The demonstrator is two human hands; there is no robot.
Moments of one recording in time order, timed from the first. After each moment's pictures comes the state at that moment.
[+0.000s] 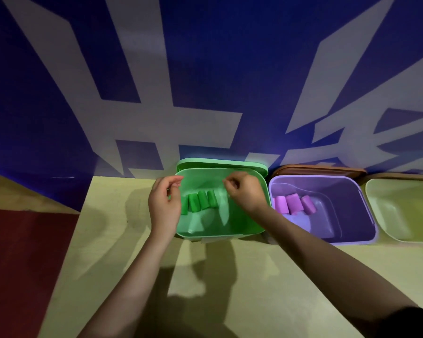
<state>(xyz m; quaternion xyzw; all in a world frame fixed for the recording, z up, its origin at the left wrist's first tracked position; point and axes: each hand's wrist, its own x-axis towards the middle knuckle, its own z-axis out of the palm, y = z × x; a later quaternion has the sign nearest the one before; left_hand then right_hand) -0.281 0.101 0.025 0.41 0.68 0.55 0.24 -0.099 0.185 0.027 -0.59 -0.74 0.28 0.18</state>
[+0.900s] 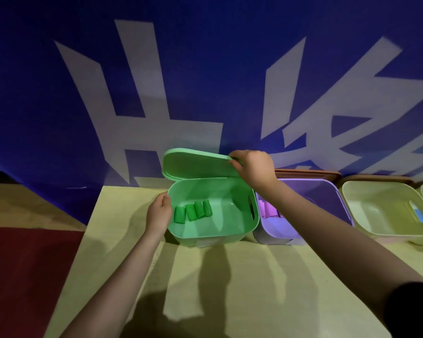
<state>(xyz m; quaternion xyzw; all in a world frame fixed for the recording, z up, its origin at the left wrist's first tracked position) -0.284 0.079 0.030 0.35 0.77 0.39 0.36 -0.066 0.205 0.114 -0.49 -0.85 0.00 0.19</state>
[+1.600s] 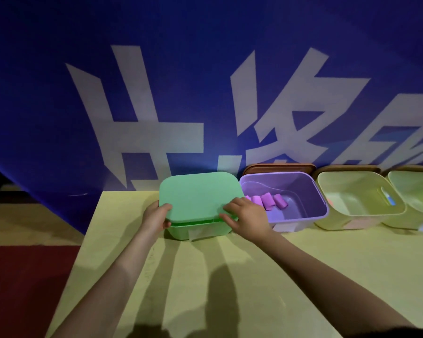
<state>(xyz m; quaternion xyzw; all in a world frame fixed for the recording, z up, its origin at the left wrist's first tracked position) -0.260 0.037 0.073 0.20 0.71 0.45 0.51 -0.014 0.069 0.053 -0.46 -0.86 0.01 0.22</state>
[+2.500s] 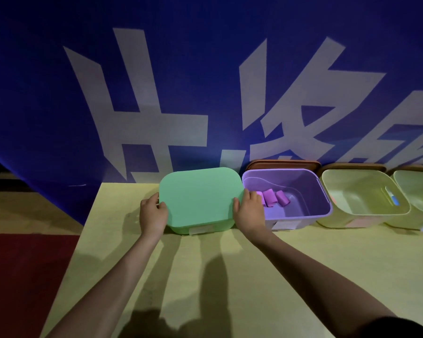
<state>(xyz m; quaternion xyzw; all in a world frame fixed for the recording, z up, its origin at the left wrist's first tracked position) -0.268 0.038 0.030 0.37 0.81 0.36 0.27 -0.033 0.082 0.032 -0.70 -0.68 0.16 0.15</state>
